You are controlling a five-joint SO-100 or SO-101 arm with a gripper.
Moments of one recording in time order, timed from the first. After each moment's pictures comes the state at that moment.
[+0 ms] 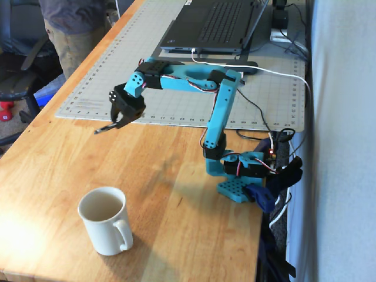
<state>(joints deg) 9.2 107.0 109.7 48.9 24.6</state>
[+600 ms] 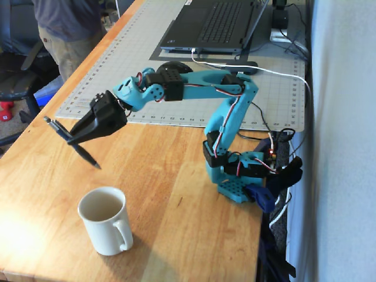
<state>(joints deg) -27.2 120.8 109.8 32.0 87.5</state>
